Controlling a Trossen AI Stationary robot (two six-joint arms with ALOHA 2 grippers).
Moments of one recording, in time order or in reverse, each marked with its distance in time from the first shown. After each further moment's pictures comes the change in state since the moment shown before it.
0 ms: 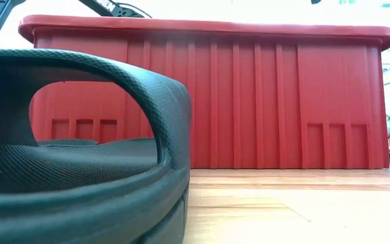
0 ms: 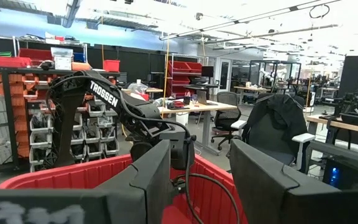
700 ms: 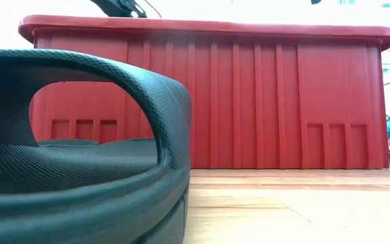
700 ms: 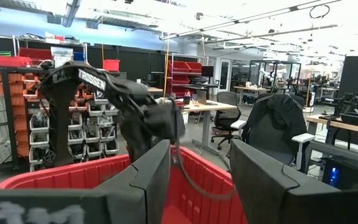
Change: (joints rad) left arm 0.000 -0.139 0.000 -0.032 -0.037 -0.082; right arm 0.000 0.000 0.000 -0.001 0.000 -0.002
